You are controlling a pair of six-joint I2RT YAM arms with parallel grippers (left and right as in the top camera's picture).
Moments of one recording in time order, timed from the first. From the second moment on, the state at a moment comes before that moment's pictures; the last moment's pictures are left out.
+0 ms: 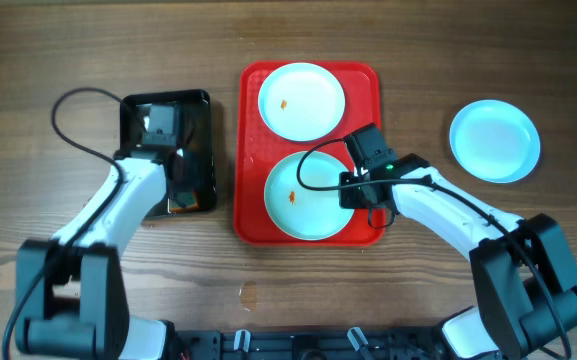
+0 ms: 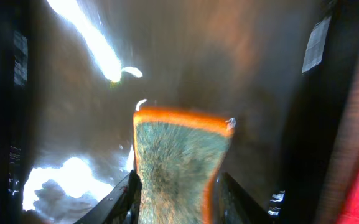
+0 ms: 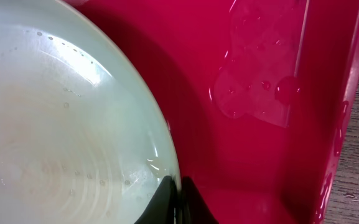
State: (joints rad) left arm -0.12 1.63 0.92 -0.60 -0.16 -0.35; right arm 0.45 1.67 0.88 -0.52 -0.02 0.44
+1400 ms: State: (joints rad) left arm -0.12 1.60 0.96 -0.70 -0.16 -0.34; right arm 0.45 1.67 0.88 -0.52 -0.03 0.44
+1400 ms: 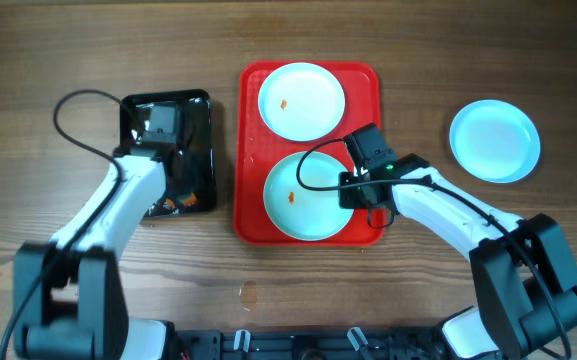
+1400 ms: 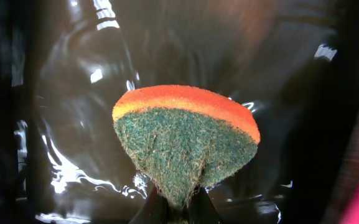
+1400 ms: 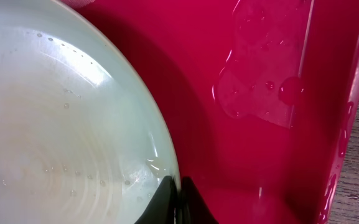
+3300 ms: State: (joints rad) left arm -0.67 1.78 1.04 -0.44 0.16 -0.77; right arm 0.45 1.67 0.87 -0.49 -0.05 0.50
